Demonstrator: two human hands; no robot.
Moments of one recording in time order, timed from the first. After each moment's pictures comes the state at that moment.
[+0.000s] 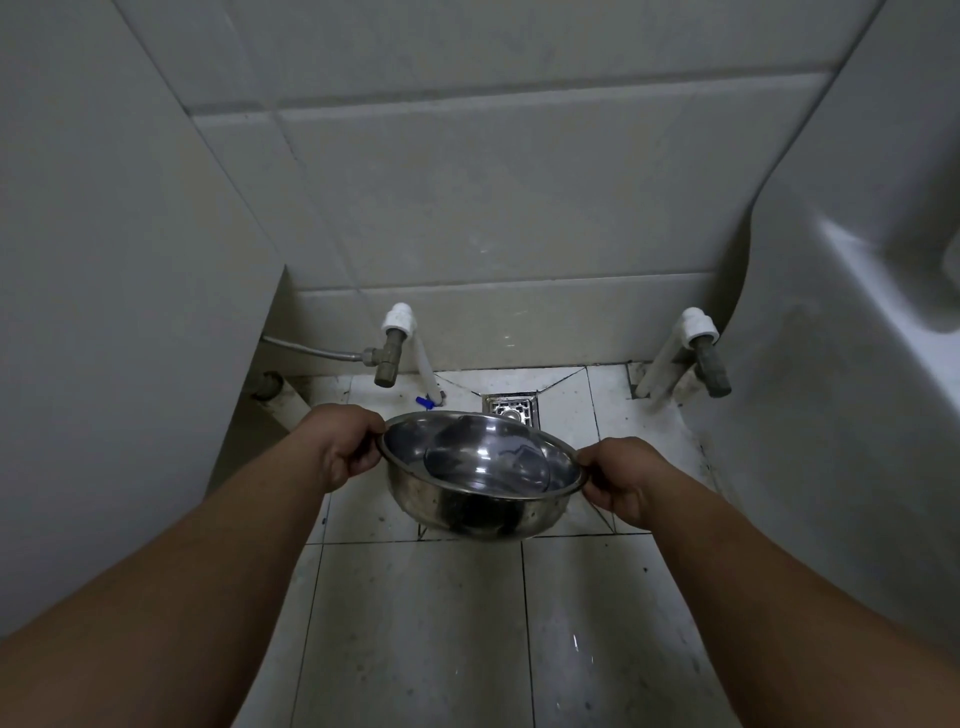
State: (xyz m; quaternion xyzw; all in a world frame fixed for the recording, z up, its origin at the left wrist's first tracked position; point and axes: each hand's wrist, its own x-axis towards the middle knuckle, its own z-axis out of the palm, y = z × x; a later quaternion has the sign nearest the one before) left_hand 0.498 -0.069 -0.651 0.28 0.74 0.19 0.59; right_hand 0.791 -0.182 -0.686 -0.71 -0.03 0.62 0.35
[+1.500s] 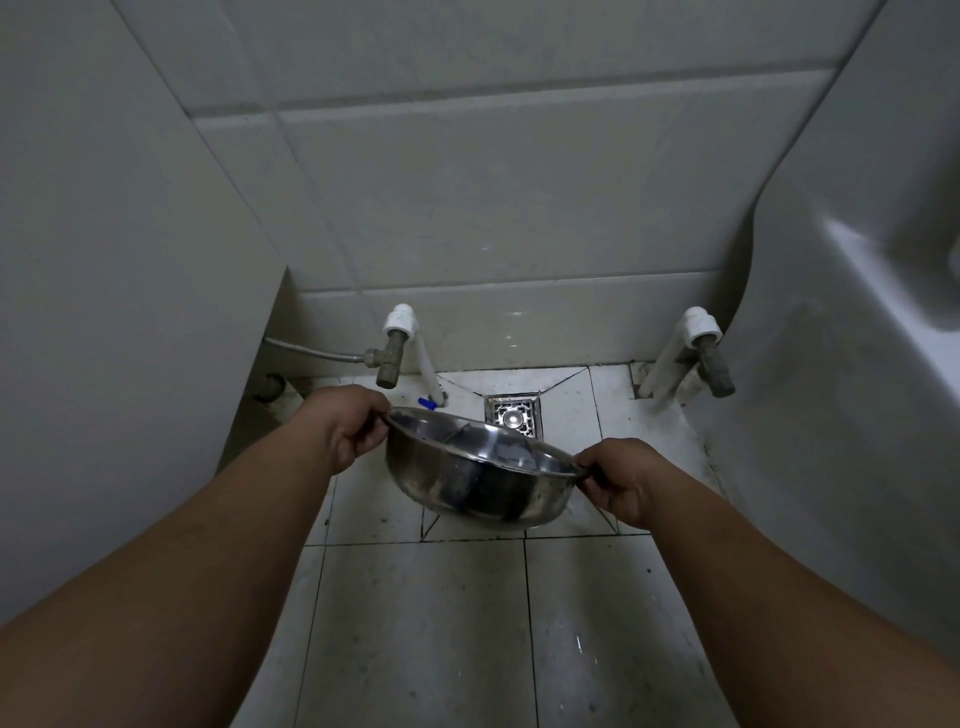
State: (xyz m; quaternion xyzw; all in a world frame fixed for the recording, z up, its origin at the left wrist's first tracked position) left_hand 0.503 -0.051 -0.642 0.26 0.73 0.22 0.59; right_hand 0.790 -0.181 -0.686 -0.69 0.00 0.63 0.35
